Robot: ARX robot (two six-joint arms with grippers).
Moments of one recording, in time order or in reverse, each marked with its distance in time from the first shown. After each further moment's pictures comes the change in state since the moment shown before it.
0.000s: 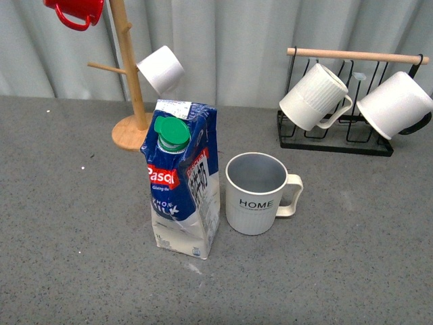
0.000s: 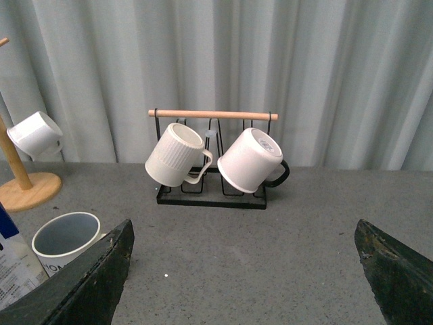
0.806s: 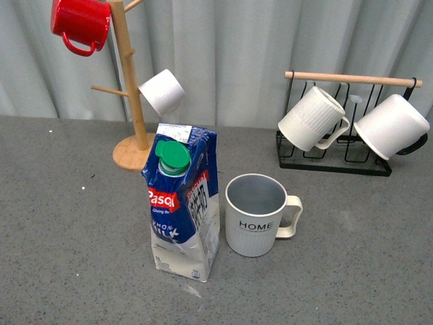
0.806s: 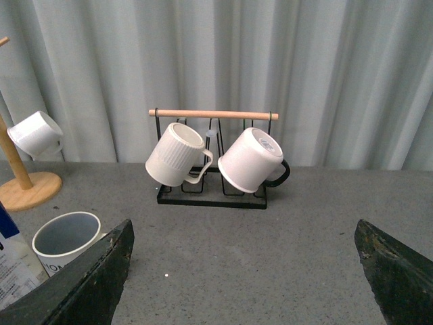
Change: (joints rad) left arm 0.000 -0.001 0.000 0.000 0.000 0.002; right arm 0.000 0.000 0.000 0.000 0.000 0.000
